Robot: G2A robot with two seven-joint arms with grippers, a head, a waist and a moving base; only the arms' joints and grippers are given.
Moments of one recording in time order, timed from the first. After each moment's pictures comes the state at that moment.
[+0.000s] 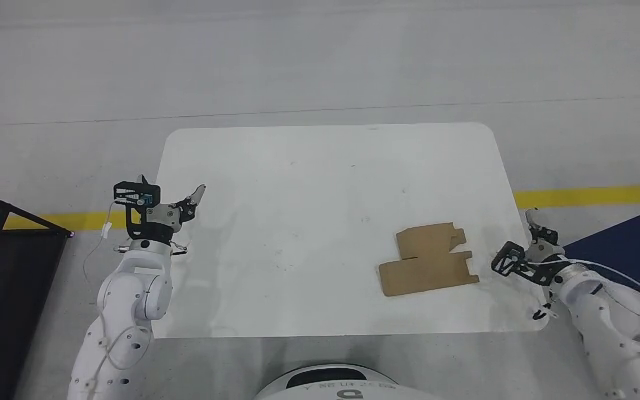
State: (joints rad) left arm 1.73 -1.15 -1.60 -1.80 1.33 0.00 0.00; right arm -1.94 -0.90 1.86 -1.61 -2.23 -0.35 -0.29
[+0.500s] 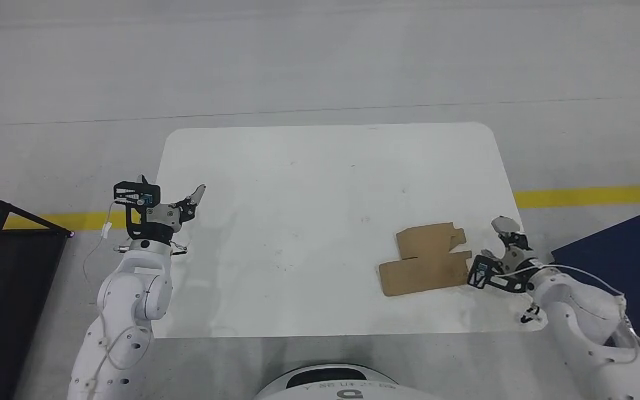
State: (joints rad) left arm 1.73 -1.15 -1.60 -1.80 1.33 0.00 0.00; right arm -1.97 -0.91 1.76 -1.71 -2.41 -0.34 -0.26
